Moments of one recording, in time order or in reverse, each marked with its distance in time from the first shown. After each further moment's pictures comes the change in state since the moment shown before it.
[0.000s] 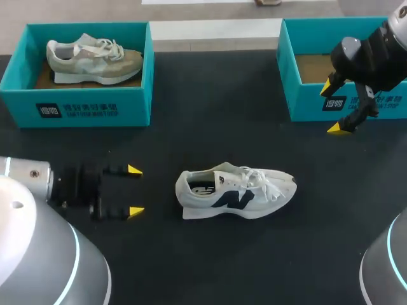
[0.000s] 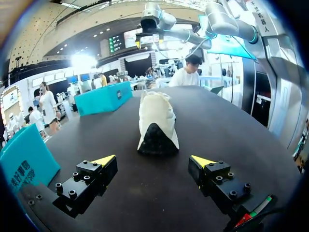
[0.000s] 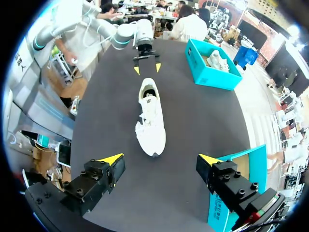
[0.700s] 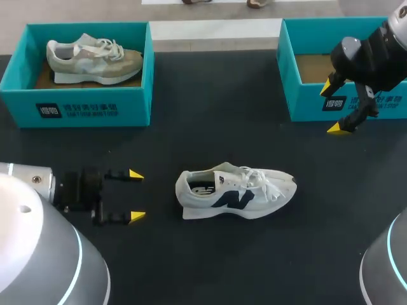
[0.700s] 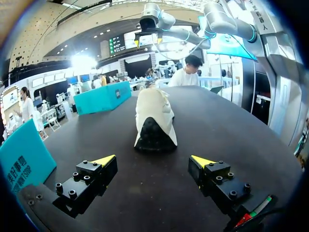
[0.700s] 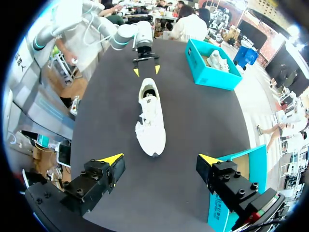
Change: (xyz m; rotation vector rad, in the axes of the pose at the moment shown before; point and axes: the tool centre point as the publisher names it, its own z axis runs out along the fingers) left arm 0.002 0.007 0.004 0.004 0.003 0.006; right arm 0.000 0.000 0.000 0.000 0.000 0.000
